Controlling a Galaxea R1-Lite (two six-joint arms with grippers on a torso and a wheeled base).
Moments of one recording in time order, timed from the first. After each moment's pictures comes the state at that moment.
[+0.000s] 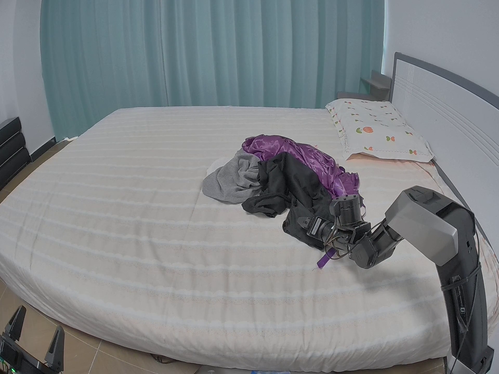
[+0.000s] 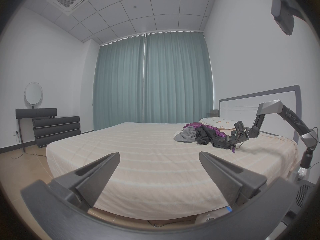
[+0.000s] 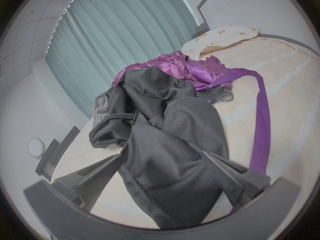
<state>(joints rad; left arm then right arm) 0.00 0.02 -0.02 0.00 0.00 0.00 0.35 2.58 -1.33 -0.75 -0.09 0.62</state>
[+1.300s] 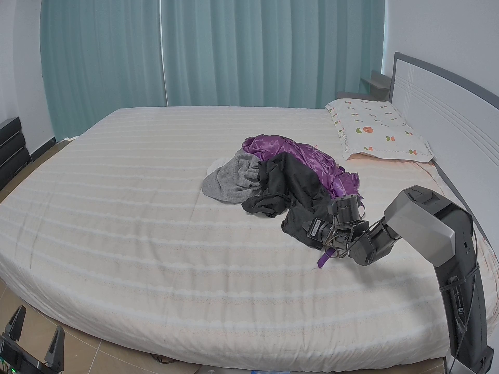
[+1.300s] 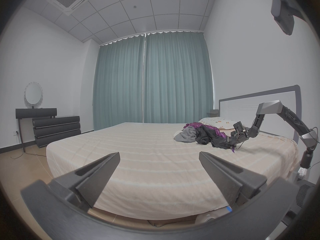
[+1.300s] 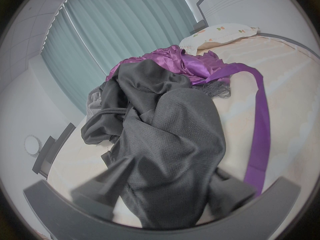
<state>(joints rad) 0.00 0.02 -0.02 0.00 0.00 0.00 0.36 2.60 -1.38 -0.66 -0.08 0.61</state>
